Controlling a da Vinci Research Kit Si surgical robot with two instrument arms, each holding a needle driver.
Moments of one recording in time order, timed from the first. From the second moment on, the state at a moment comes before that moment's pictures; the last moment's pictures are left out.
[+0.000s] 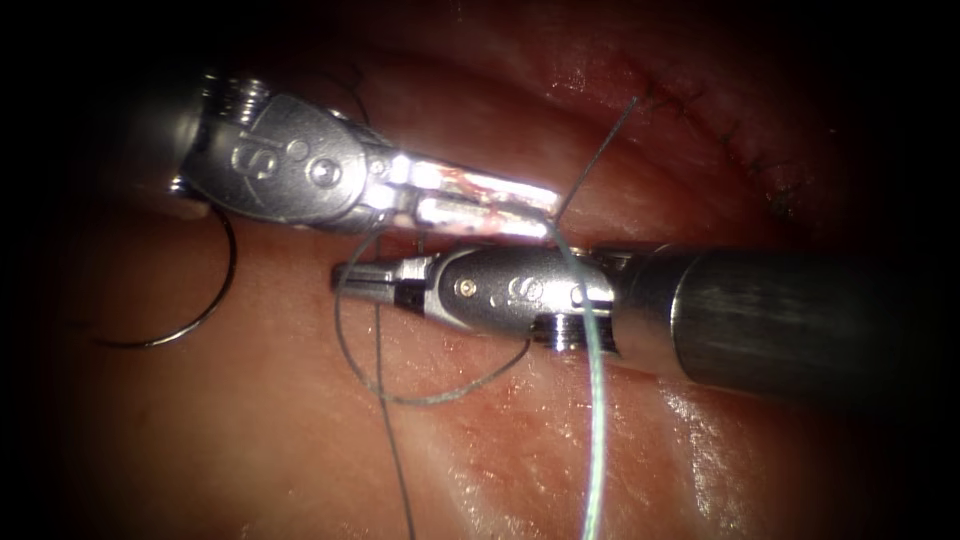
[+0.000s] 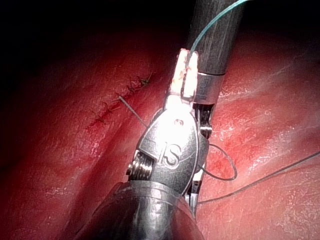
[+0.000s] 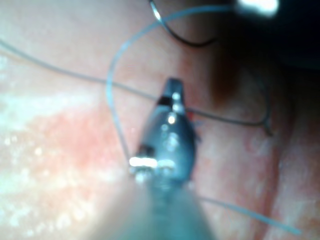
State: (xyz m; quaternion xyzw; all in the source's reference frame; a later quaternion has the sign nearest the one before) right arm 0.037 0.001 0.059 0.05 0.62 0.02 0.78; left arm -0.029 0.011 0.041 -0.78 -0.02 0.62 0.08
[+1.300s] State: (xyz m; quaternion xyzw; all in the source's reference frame) right arm 0.033 -0.001 0.055 0.05 0.70 0.12 0.71; left arm -0.032 0.015 0.051 -0.81 0.04 0.59 0.02
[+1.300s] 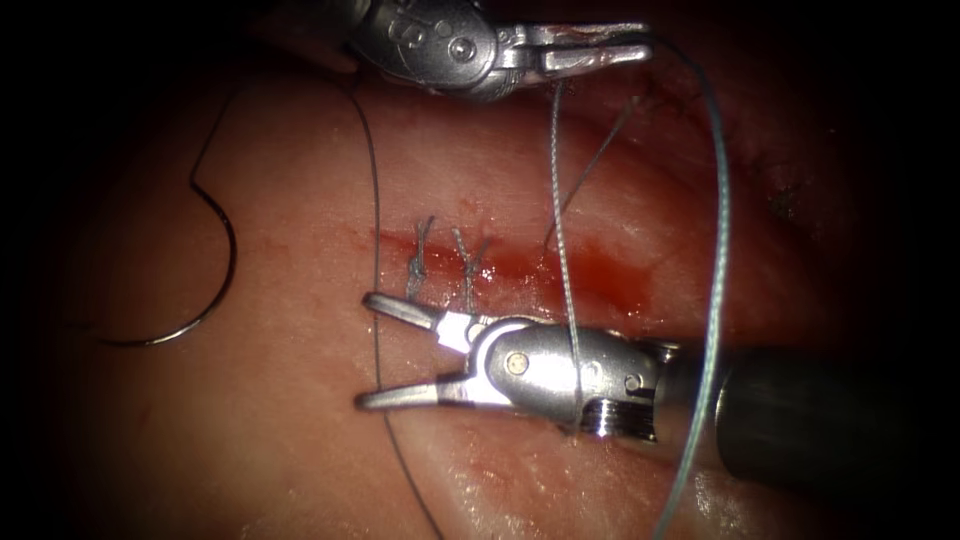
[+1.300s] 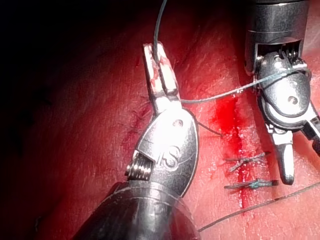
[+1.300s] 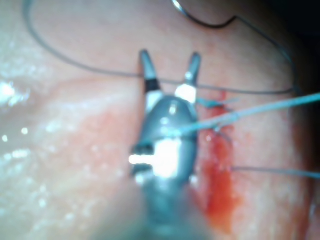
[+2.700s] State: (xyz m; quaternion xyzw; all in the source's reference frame) right arm 0.031 -0.002 0.053 0.01 0.72 0.12 0.69; left arm -0.030 0.014 0.060 -0.82 0.08 0.56 0.01
